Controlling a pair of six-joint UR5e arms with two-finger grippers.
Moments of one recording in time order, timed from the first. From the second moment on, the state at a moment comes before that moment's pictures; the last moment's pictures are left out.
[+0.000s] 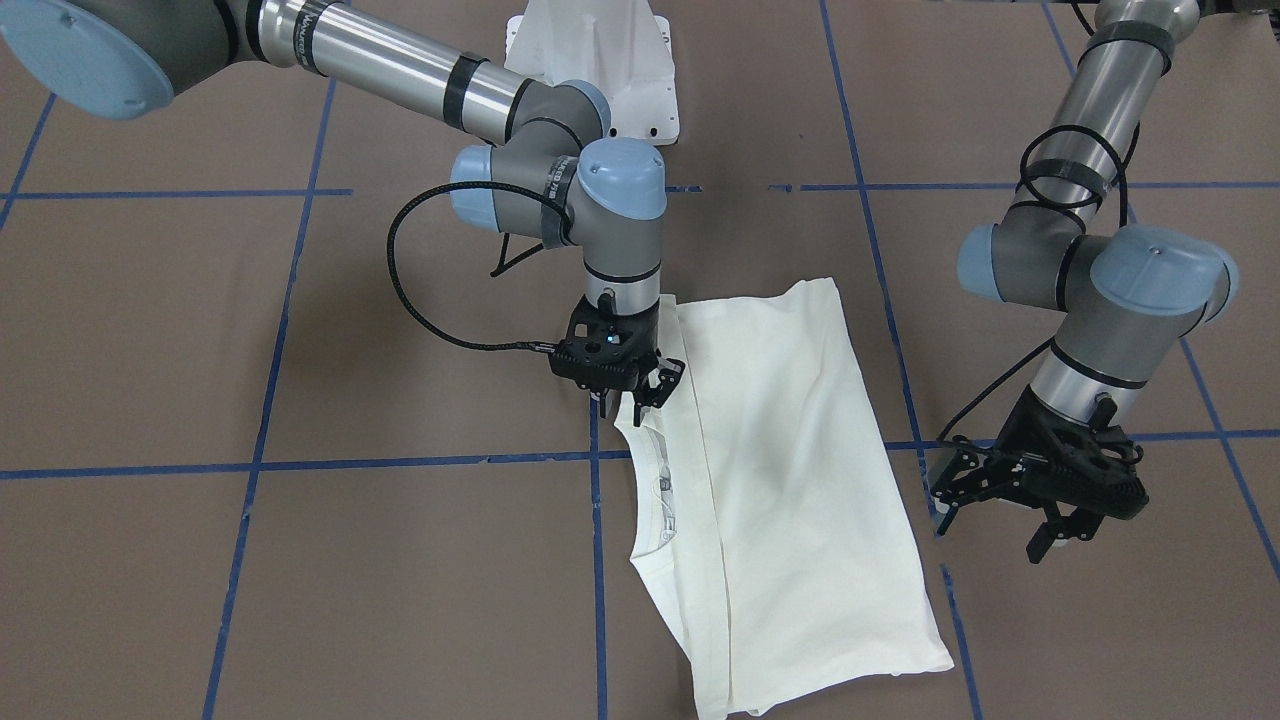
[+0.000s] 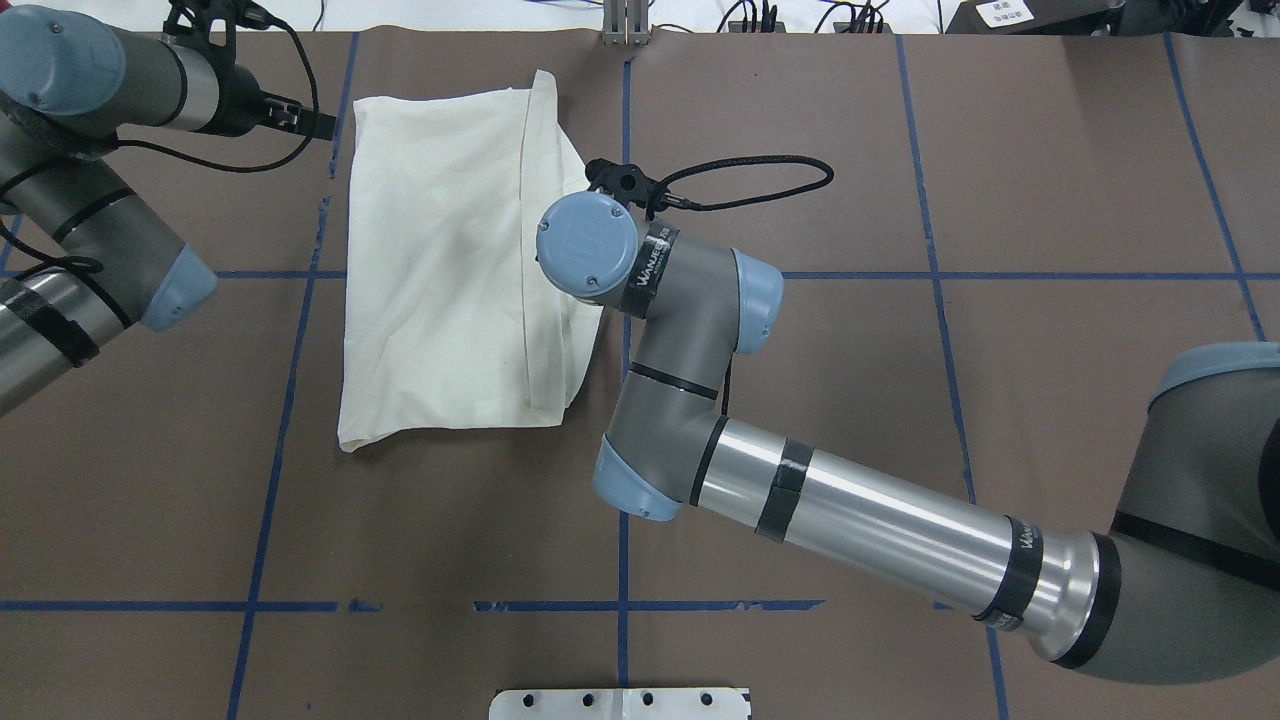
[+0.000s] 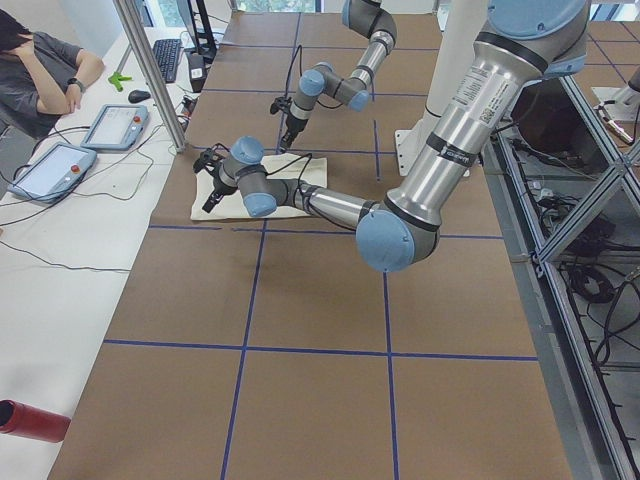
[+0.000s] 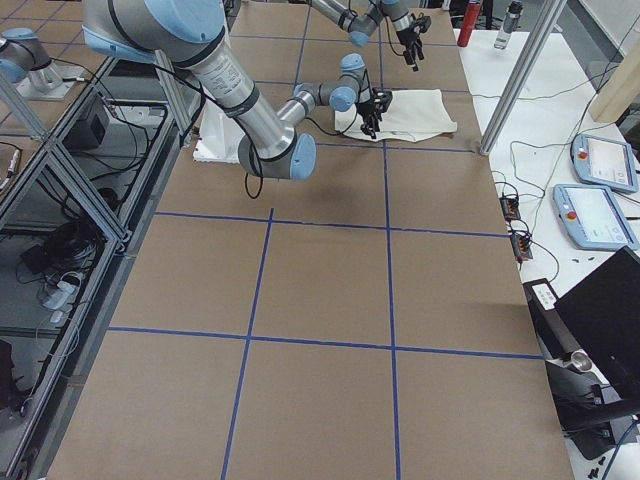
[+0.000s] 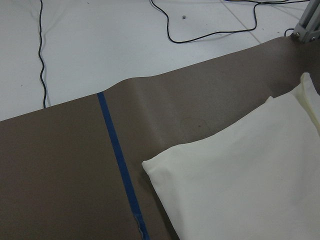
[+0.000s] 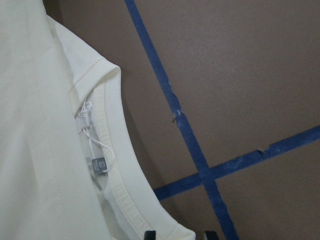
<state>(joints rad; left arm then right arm) -0.99 -2.09 -1.24 -2.45 -1.87 -0.65 0.48 -0.58 1.16 -1.31 1.53 1.61</state>
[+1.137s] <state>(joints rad) -0.99 -2.09 -1.24 -2.46 -1.87 -0.65 0.45 -0.57 1.13 -1.31 1.49 1.57</state>
